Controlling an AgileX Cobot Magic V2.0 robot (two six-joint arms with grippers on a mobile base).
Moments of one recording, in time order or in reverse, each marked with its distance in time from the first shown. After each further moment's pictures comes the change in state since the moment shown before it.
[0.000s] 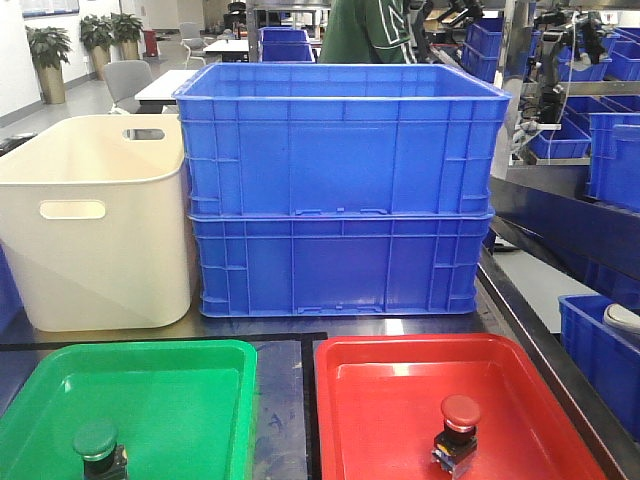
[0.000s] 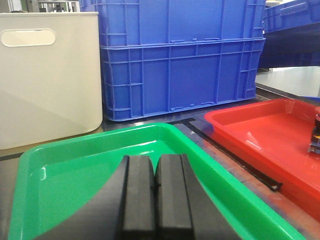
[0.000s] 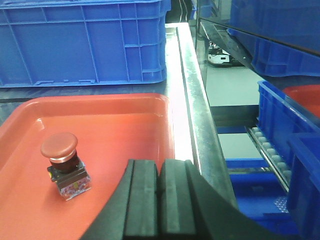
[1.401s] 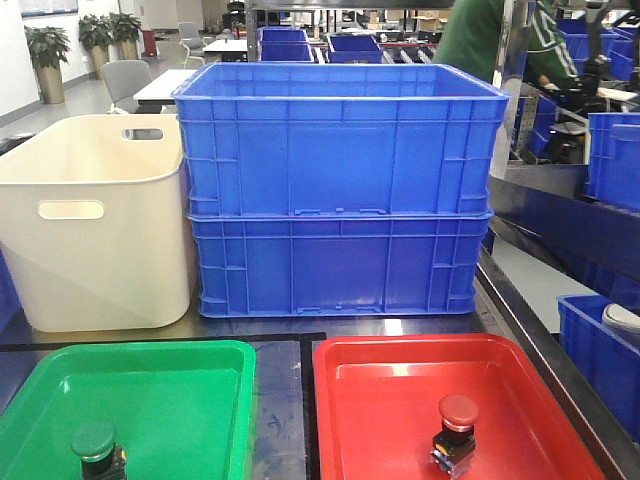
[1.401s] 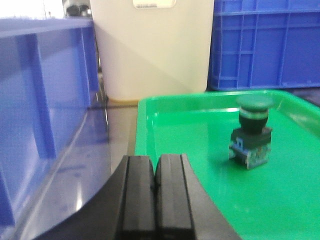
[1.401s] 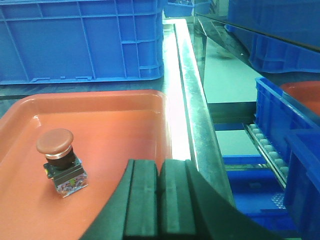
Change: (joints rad) left arm 0.101 -0.401 0.259 -1.294 0.347 1.315; right arm 0.000 0.000 0.000 0.000 0.011 0.000
